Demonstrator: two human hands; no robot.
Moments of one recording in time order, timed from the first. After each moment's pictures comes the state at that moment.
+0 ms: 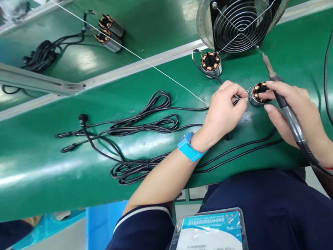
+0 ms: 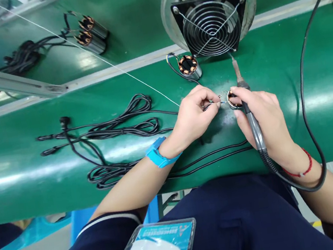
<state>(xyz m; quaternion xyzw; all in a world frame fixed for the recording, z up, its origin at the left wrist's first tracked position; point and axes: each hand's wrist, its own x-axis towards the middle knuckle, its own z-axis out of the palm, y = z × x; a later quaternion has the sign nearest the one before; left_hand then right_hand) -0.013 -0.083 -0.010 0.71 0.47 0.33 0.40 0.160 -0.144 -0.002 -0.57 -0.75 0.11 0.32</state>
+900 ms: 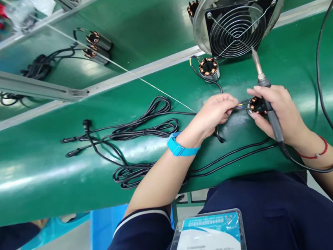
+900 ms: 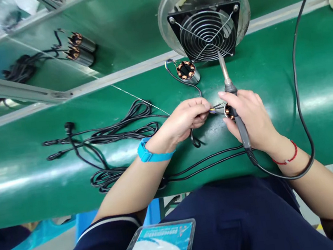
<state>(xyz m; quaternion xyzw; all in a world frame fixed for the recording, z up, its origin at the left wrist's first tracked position) -0.023 -0.069 0.006 0.38 0.50 0.20 0.75 0.159 -0.125 -0.027 -0.49 -0.80 0.08 0.34</state>
